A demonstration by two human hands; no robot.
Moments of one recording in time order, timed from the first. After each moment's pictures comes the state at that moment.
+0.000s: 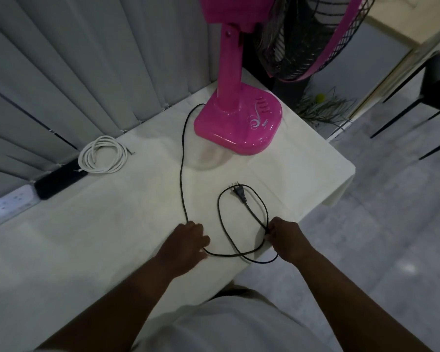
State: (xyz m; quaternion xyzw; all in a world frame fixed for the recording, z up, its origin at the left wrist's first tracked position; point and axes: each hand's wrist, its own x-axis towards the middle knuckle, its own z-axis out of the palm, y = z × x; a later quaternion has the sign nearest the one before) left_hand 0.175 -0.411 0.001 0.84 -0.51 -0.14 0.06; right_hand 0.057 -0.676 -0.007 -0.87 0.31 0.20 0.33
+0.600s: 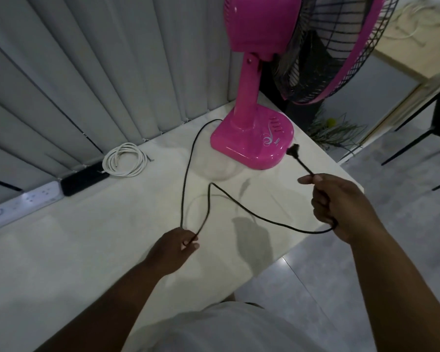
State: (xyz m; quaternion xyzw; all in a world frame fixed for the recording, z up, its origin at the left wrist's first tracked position) left_hand 0.180 -0.370 0.017 0.90 -0.24 -0.22 0.28; right_hand 0.092 -0.728 0.136 -0.61 0.27 -0.06 0.74
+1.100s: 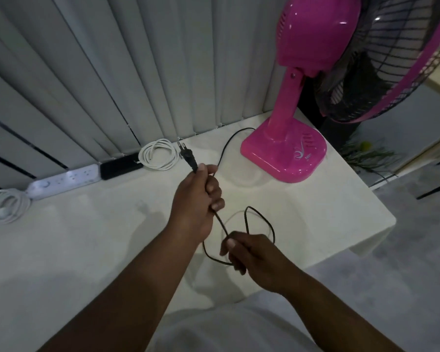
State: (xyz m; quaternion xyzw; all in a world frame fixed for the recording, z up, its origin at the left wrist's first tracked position) left_hand 0.197 -0.435 0.175 0.50 0.13 -0.16 0.84; right_hand 0.091 -0.569 0.114 -0.79 -0.08 0.14 0.59
